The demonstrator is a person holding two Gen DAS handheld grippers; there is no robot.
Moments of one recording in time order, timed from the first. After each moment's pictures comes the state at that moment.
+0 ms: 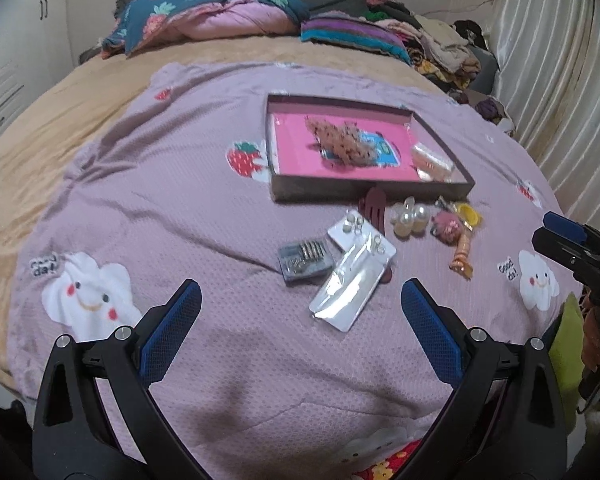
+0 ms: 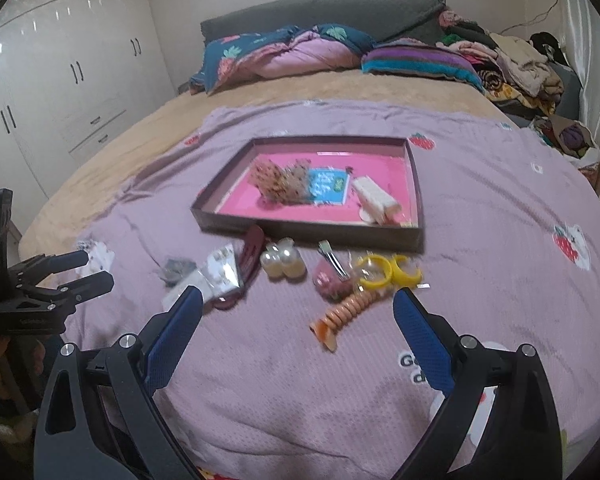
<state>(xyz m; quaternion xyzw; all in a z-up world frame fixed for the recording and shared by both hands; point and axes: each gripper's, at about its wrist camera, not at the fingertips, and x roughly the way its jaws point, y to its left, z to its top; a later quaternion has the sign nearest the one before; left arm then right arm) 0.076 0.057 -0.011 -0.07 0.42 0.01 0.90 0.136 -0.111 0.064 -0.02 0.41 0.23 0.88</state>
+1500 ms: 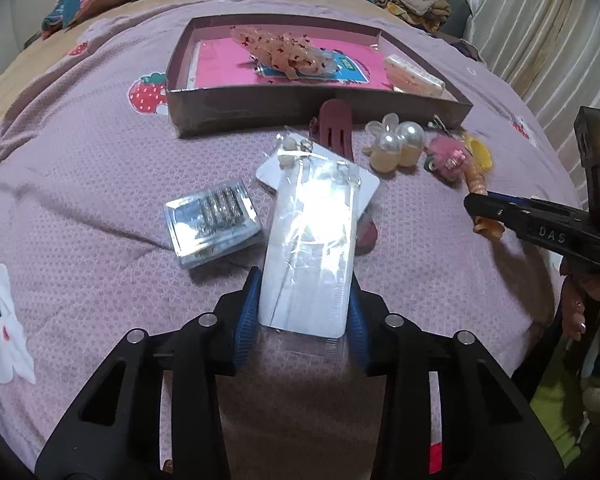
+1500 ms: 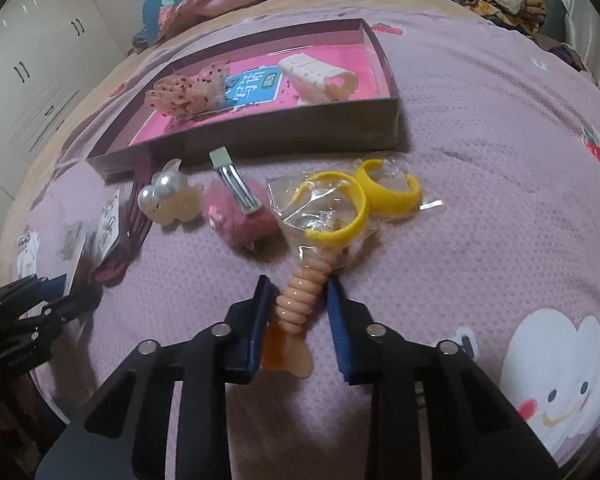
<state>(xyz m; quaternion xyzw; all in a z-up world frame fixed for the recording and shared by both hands) 0.126 0.019 -0.089 -0.05 0.50 -0.07 0.86 0.200 -0.132 -0.049 0.01 0.53 0.17 0.83</state>
